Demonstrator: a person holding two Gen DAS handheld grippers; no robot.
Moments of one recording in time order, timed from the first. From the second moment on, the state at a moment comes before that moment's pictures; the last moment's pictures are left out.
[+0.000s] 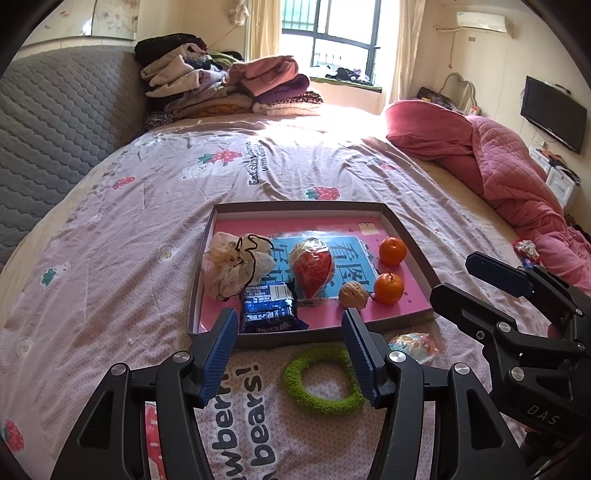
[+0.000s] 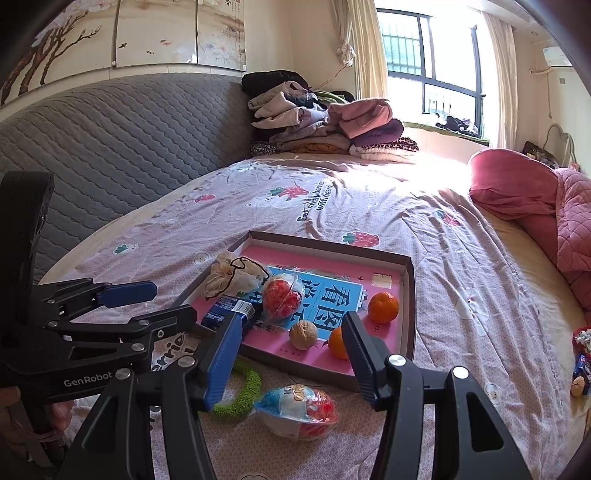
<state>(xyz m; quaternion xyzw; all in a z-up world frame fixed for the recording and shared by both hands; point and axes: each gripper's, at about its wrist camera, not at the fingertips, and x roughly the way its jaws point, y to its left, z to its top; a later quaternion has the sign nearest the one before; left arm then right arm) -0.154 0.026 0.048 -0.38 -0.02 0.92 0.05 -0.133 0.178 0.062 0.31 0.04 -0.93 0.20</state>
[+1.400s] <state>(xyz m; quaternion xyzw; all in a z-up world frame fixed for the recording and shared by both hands) -0.094 0.035 0.066 -0.37 -0.02 0.93 0.05 -0.077 0.206 0.065 0.29 0.02 -0.93 0.20</state>
